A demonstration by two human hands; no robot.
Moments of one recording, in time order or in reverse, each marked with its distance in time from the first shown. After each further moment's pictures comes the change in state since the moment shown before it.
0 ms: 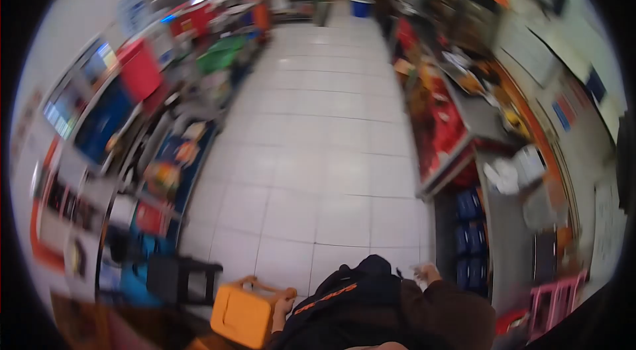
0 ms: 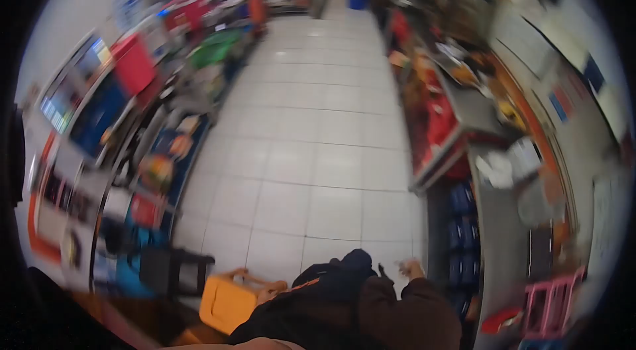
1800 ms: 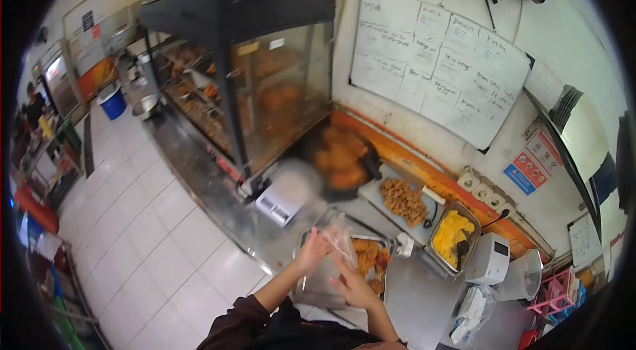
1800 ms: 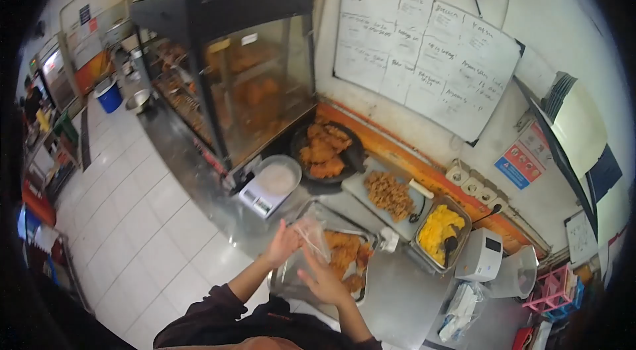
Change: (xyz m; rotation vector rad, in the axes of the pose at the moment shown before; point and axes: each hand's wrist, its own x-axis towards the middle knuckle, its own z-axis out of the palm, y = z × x) left_hand 0.591 1.635 0.433 -0.614 -2.020 0.243; right_hand -0.025 -0.736 -1.025 0.108 1.239 -0.566
